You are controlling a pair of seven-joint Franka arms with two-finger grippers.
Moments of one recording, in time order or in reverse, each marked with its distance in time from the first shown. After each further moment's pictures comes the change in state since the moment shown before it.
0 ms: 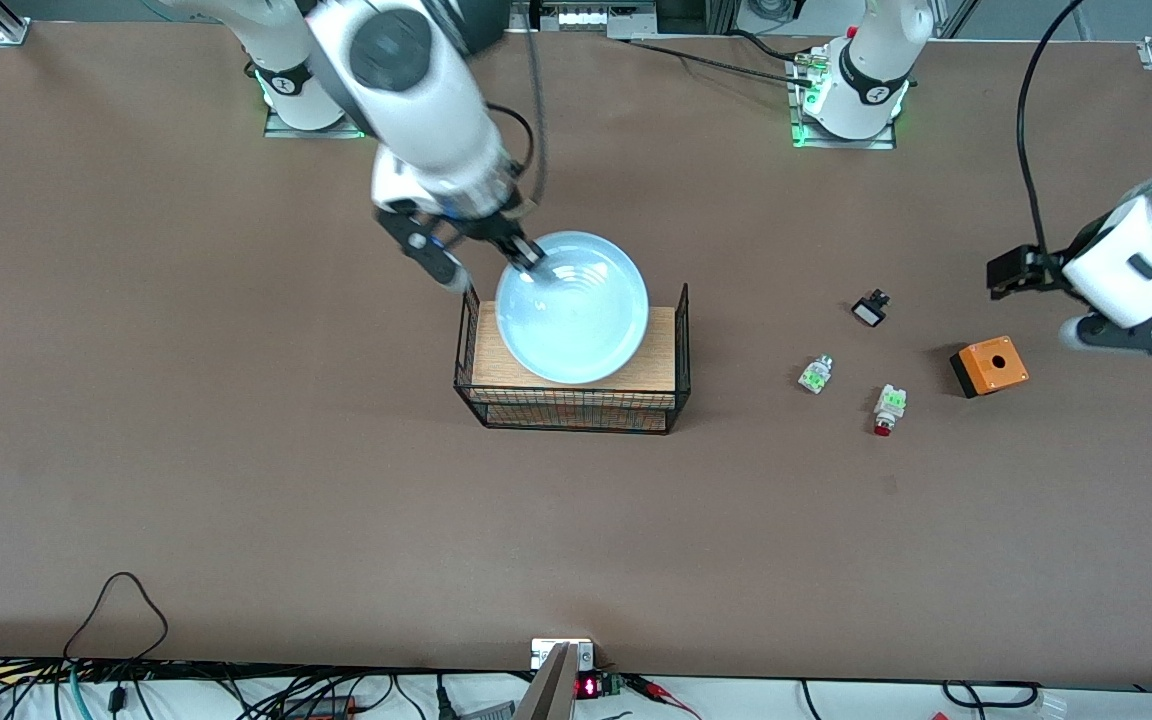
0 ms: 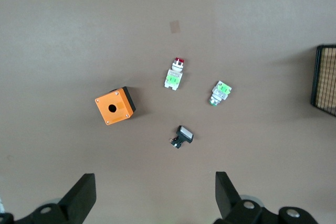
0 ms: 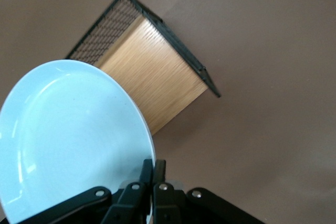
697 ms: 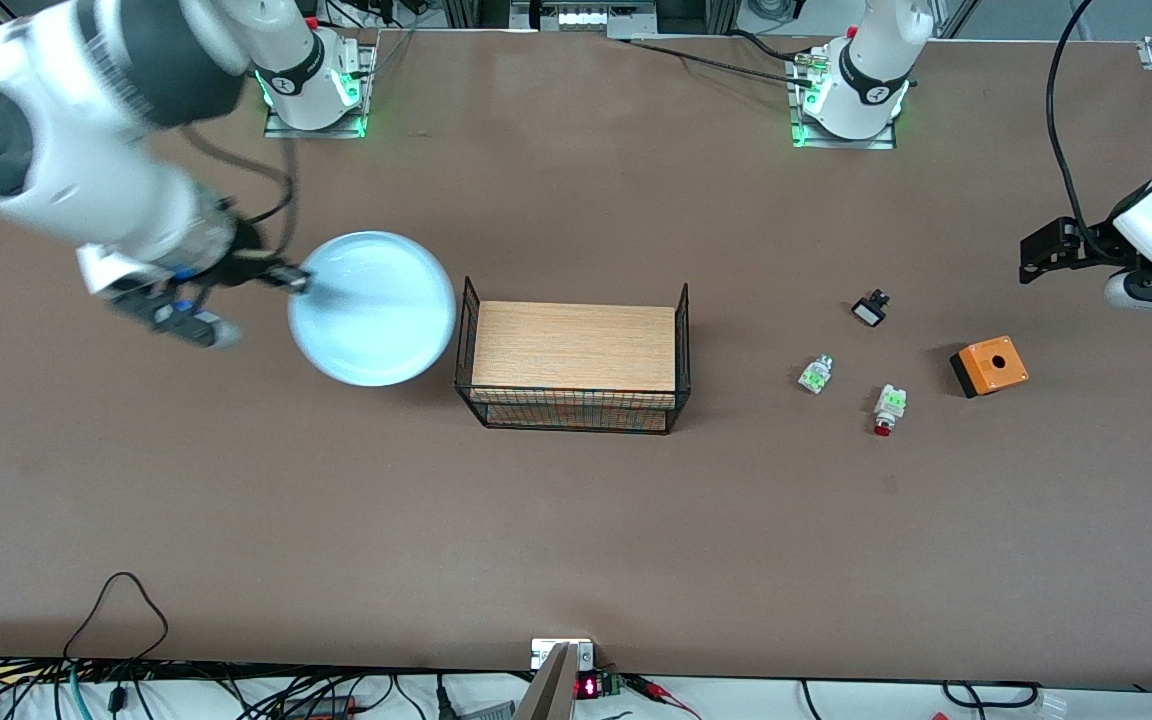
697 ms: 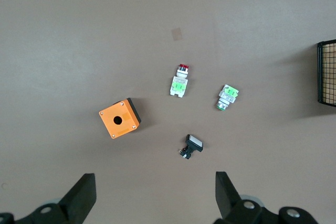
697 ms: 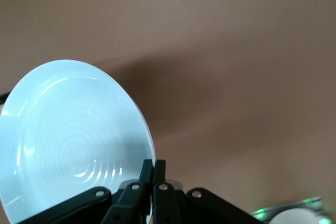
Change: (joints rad) left arm -0.034 -0.156 0.113 -0.259 -0.042 0.185 0.167; right arm -0.418 -0.073 -0.017 -0.123 -0.027 -0.198 -0.884
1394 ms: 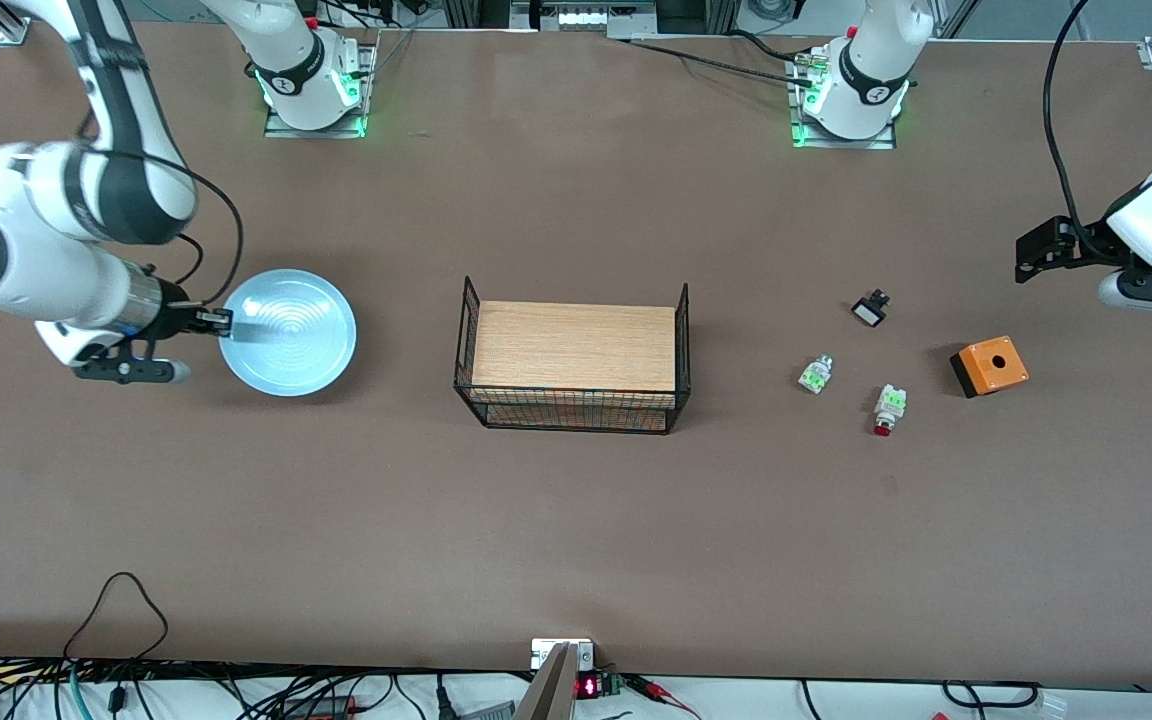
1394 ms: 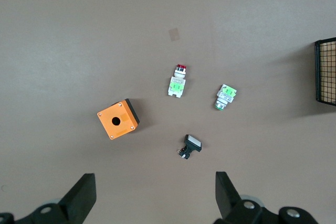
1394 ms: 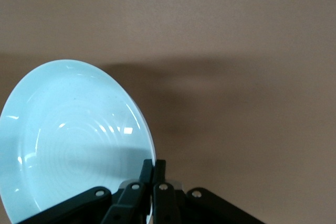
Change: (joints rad) left arm -0.006 -0.001 -0.003 0.000 0.000 0.000 0.001; right arm -0.213 0.031 -0.001 -0.451 -0.085 0.499 -0.517
